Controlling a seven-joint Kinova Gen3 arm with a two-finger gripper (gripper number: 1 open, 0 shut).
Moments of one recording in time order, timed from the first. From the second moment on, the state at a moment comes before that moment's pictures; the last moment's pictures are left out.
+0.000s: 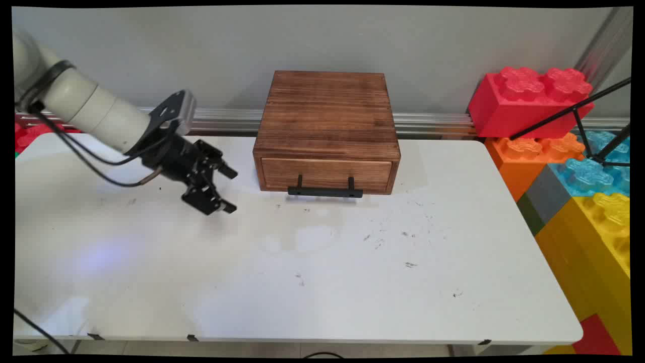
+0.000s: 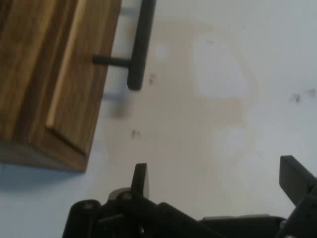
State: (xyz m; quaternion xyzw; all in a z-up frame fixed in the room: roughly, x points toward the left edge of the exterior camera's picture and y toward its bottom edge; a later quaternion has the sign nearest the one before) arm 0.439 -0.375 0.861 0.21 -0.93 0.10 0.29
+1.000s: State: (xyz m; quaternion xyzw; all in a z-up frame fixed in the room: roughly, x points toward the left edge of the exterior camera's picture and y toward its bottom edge) arm 0.324 -0.428 0.894 0.20 -0.94 0.12 0.24
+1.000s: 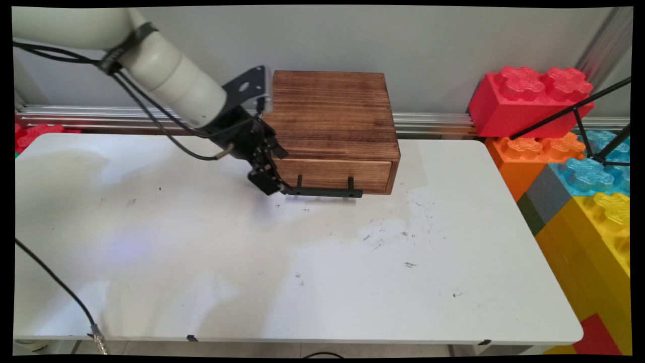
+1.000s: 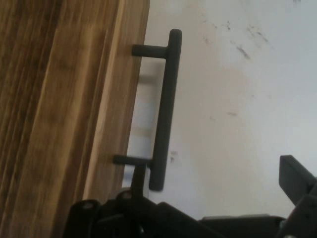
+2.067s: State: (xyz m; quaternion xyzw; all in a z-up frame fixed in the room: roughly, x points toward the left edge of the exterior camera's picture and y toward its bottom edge) arm 0.248 -0.469 0.836 0.15 -0.96 0.13 0.19
